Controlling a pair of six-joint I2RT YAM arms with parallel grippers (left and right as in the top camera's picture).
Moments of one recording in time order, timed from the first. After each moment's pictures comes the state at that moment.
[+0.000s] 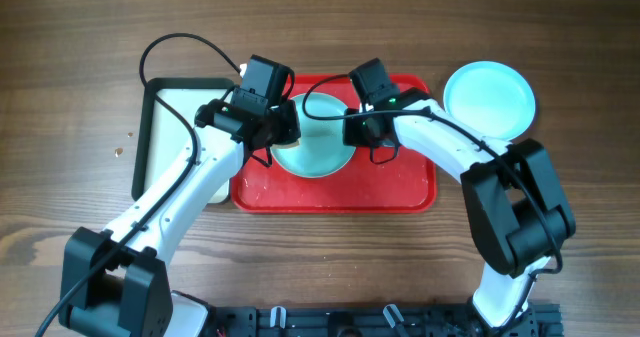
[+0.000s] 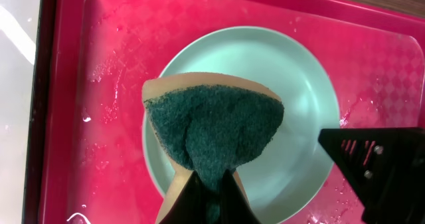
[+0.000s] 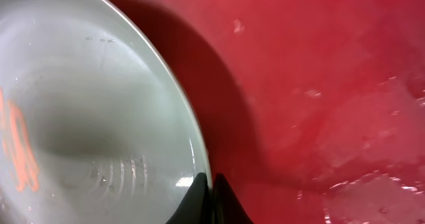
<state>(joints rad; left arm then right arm) -0.41 1.59 1.15 -0.65 -0.01 -0.54 0.49 1.96 1.24 -0.54 -0.10 0.53</state>
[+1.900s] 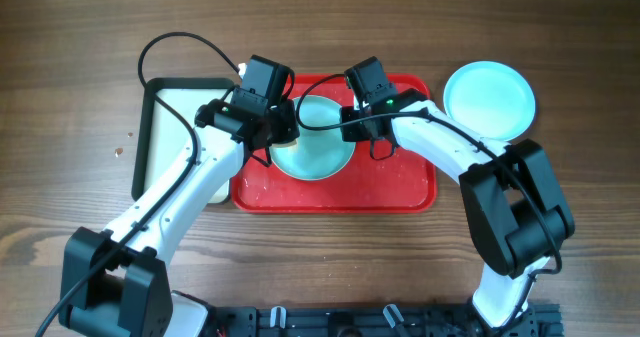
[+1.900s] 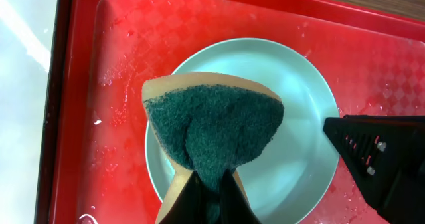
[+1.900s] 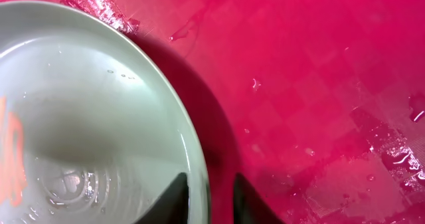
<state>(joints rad) -0.41 1.59 1.15 -0.65 -0.04 -0.54 0.49 1.96 1.24 -0.46 -0.04 0.35</state>
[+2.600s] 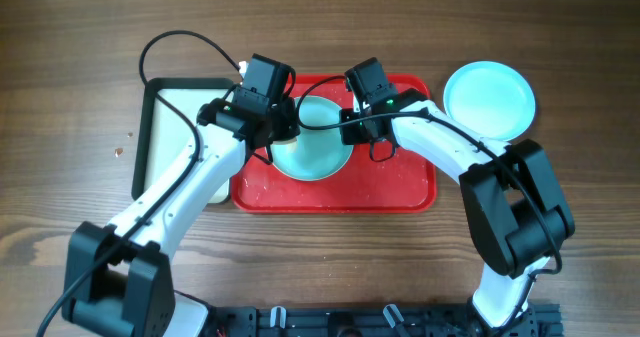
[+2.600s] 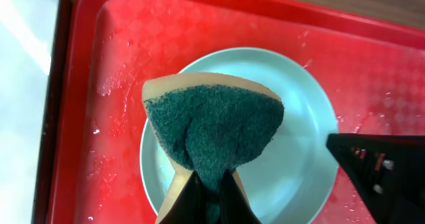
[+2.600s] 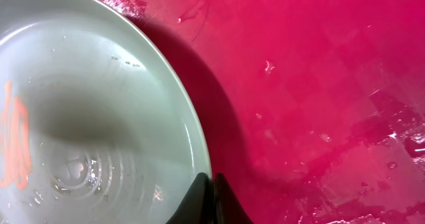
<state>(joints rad) -0.41 1.62 1.15 -0.62 -0.06 -0.54 0.49 1.96 1.24 -0.48 -0.08 0.36</state>
